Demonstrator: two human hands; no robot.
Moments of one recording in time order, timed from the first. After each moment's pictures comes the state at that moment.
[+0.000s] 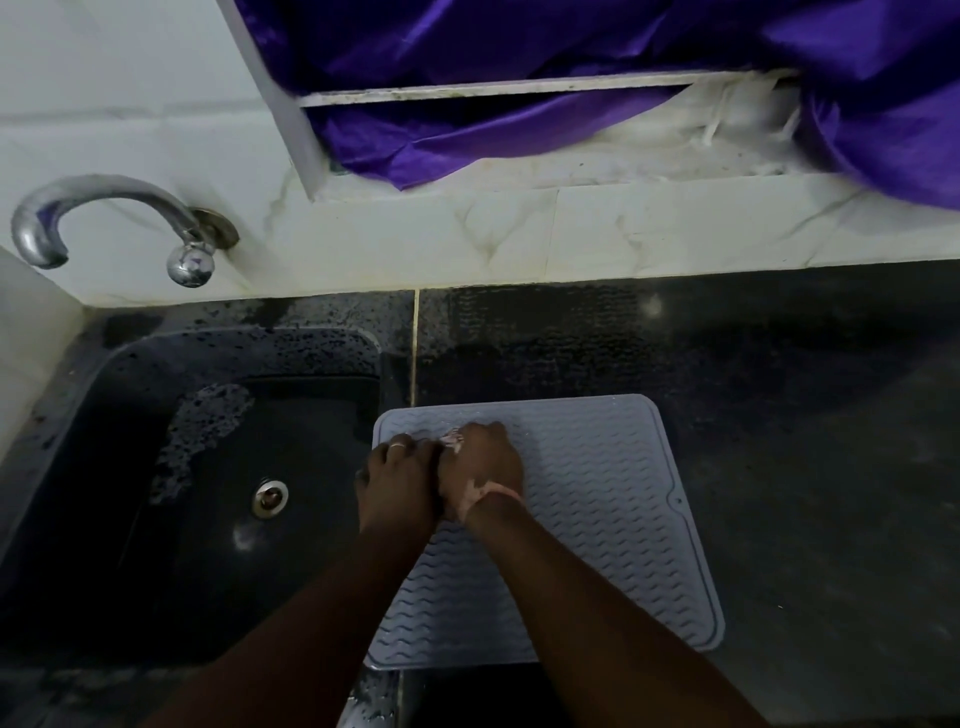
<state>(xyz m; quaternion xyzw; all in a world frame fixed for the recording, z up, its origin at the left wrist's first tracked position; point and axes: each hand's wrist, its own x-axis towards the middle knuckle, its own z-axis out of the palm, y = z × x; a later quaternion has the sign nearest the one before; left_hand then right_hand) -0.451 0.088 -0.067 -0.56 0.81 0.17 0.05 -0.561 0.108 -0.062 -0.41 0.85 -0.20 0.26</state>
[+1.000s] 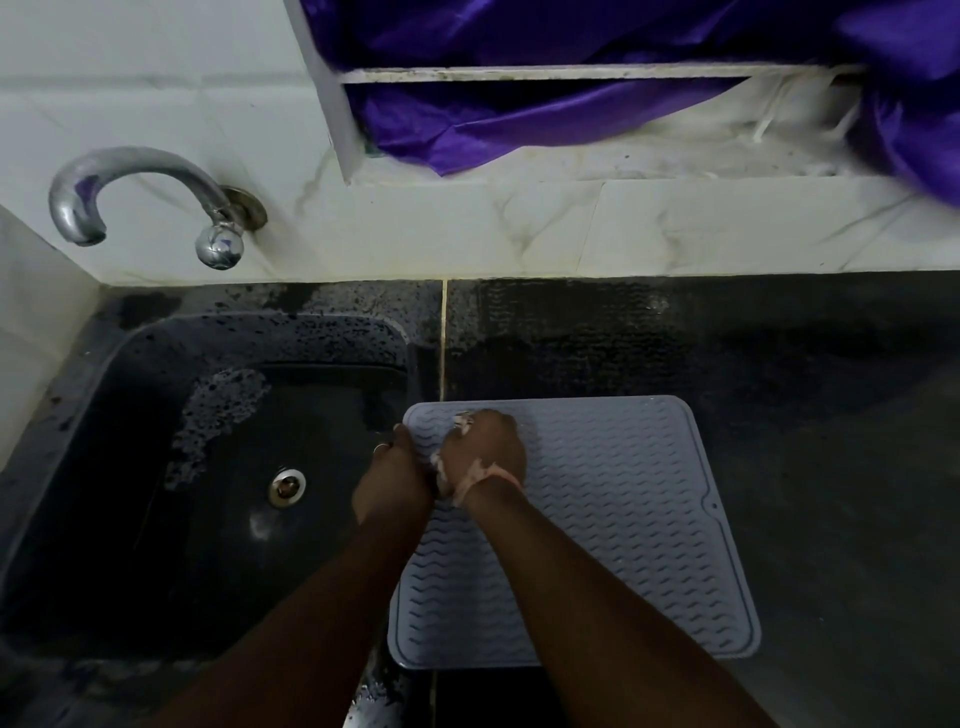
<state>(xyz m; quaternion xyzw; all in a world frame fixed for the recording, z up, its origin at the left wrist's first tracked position) -0.422 0.063 -0.074 -0.66 0.71 0.24 0.02 -0.527 0.076 -0.058 -0.33 0.87 -0.23 0.27</state>
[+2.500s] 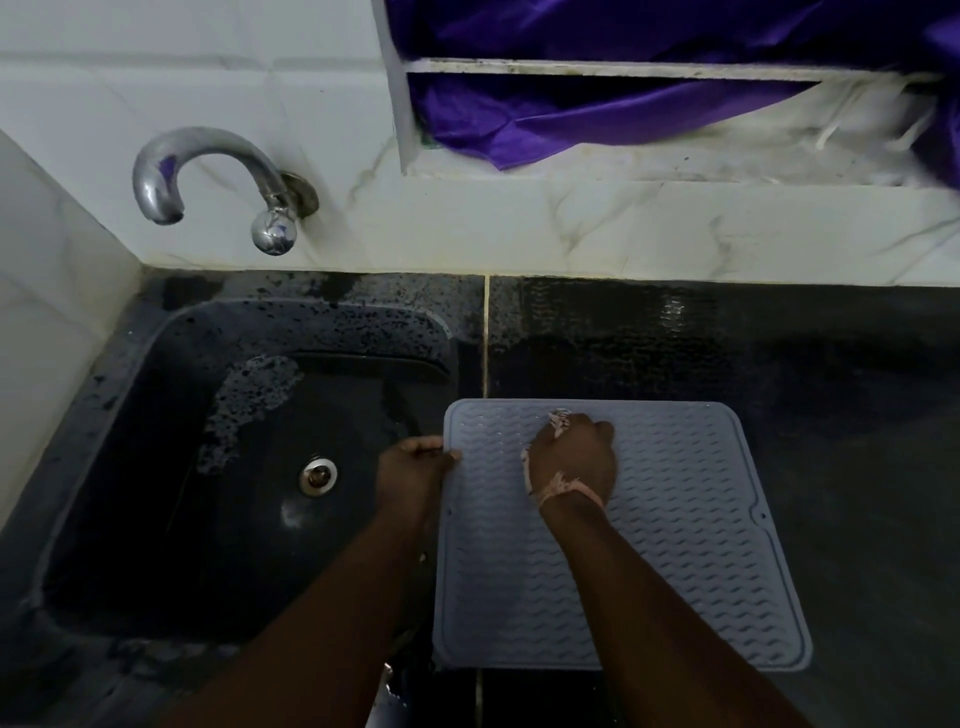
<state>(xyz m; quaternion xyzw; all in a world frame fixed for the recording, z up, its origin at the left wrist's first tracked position) -0.388 0.042 -0.089 -0.67 0.37 0.60 -0.24 -0.546 0.094 -0.069 -0.27 0.92 -0.22 0.15</state>
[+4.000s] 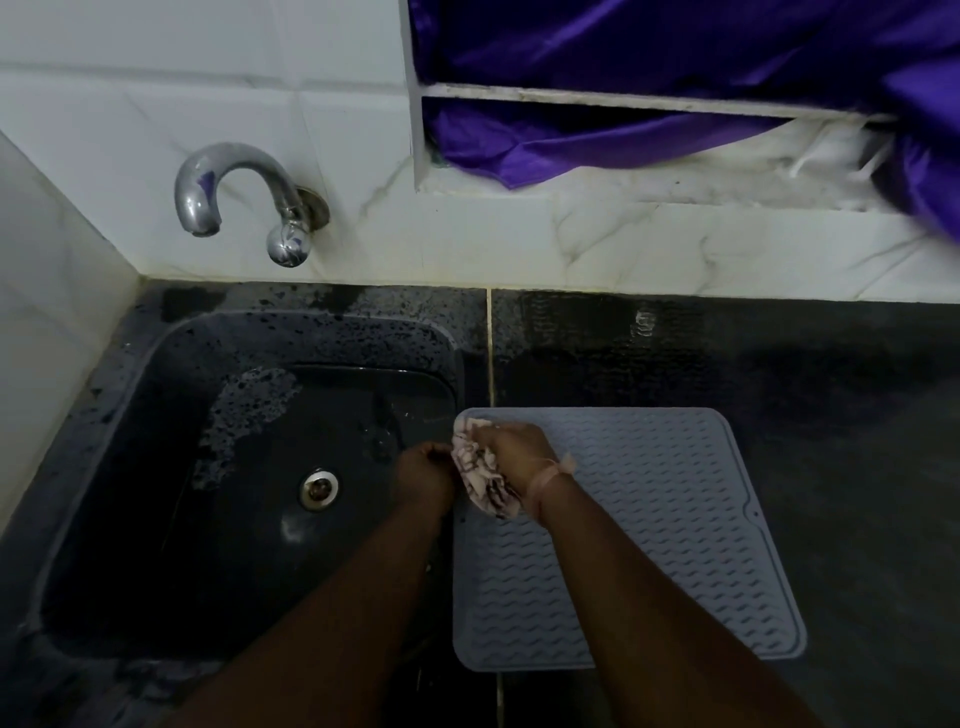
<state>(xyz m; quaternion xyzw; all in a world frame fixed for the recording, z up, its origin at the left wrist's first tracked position) -0.384 0.031 -0.088 -0.67 0.45 0.55 -0.19 -0.508 0.060 -0.072 -0.18 0.70 -0.39 0.57</state>
